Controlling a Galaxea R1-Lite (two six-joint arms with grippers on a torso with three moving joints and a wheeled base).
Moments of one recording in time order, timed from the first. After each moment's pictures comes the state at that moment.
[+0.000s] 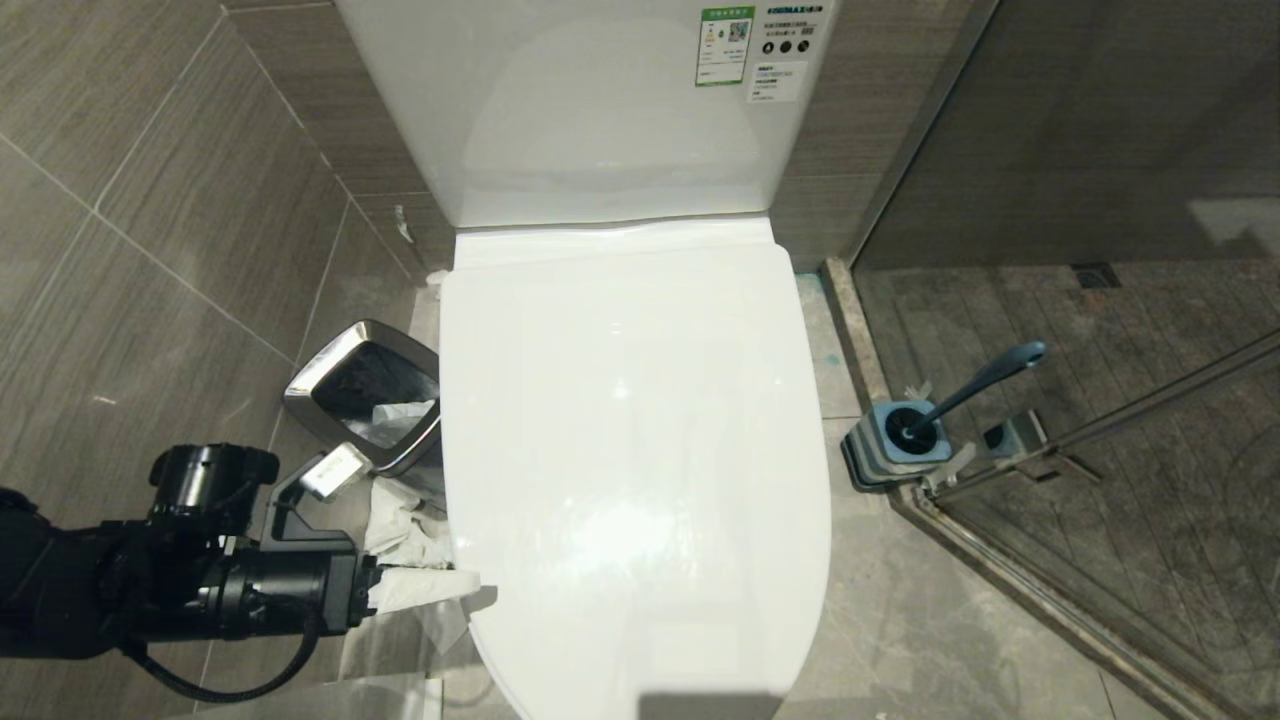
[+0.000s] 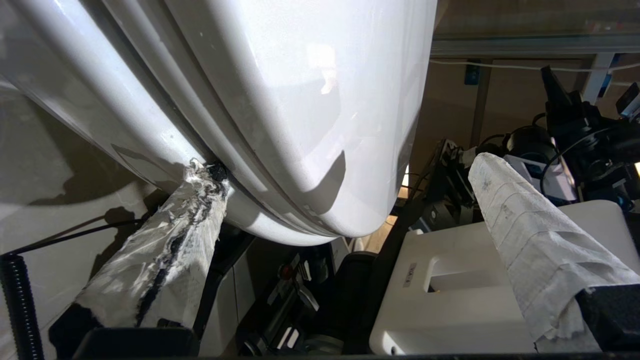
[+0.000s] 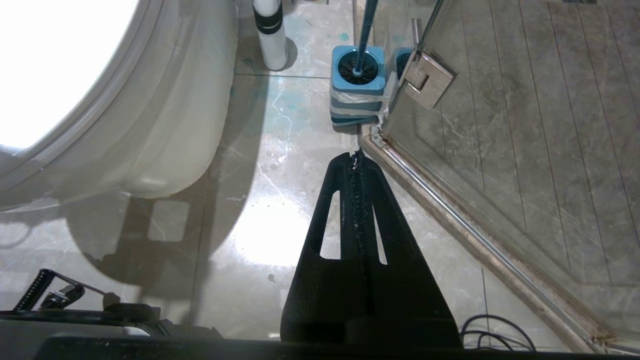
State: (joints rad) left arm -0.01 1.80 -0.61 -0.31 -1.14 0.04; right arm 0.00 0.00 0.00 0.00 0.00 -0.02
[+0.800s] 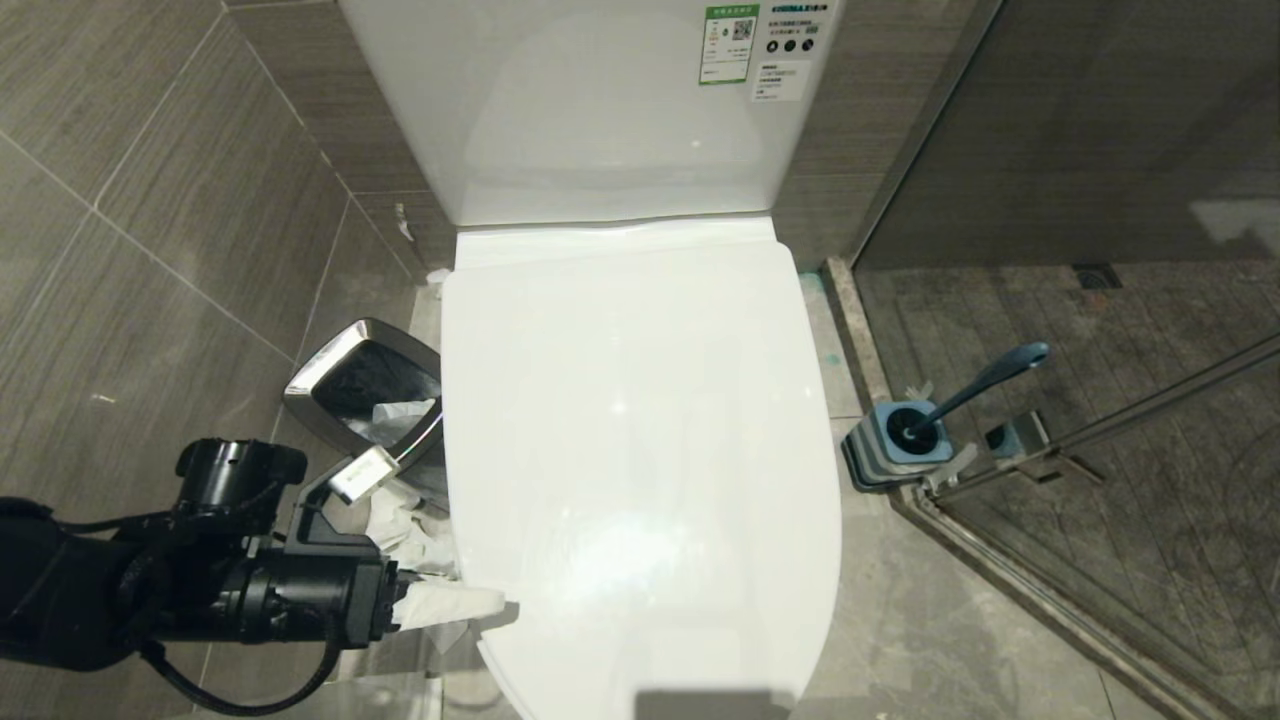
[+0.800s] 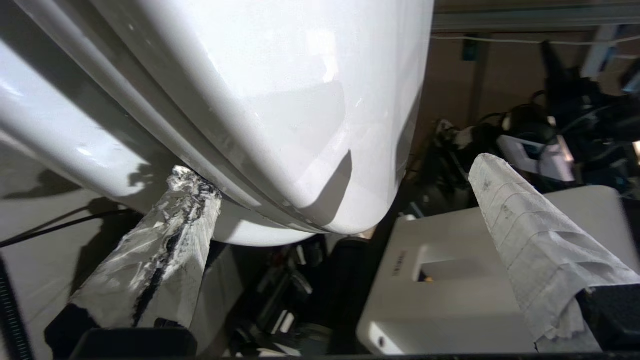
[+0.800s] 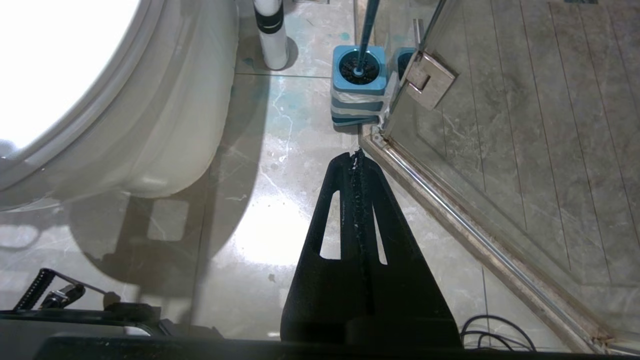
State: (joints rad) left arm -0.15 1.75 -0.60 -0.31 -1.14 -0.02; right arm 0.00 0.00 0.00 0.00 0.00 -0.02
